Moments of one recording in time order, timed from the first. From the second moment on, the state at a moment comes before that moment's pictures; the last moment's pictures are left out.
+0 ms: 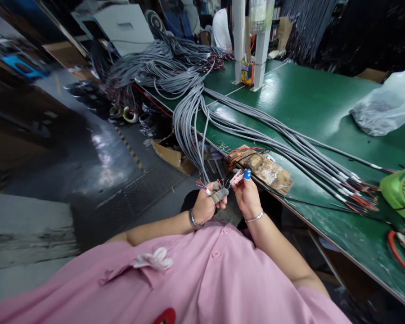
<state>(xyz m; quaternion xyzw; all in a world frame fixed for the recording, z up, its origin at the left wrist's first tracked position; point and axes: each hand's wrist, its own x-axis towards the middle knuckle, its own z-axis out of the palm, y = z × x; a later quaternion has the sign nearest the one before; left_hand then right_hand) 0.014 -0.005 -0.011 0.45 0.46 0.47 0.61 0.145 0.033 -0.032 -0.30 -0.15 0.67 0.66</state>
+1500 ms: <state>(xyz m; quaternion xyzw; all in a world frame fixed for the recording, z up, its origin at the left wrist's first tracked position) -0.007 -0.013 -0.026 0.53 0.43 0.43 0.59 0.164 -0.034 -0.024 -0.43 -0.52 0.52 0.53</state>
